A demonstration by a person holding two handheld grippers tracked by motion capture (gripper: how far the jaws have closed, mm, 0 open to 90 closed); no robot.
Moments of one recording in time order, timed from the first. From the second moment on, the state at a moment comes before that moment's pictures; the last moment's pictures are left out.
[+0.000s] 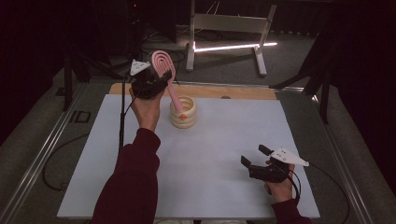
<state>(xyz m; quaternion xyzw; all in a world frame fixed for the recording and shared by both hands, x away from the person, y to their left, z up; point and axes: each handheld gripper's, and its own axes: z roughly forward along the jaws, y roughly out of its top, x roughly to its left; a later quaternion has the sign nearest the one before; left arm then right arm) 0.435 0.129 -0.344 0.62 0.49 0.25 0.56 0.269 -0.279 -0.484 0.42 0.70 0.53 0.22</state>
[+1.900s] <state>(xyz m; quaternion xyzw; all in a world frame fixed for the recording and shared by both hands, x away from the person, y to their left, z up) 0.448 0.117 -0.362 0.60 0.50 0.27 0.55 0.269 -0.278 -0.484 0.42 0.70 0.54 0.21</state>
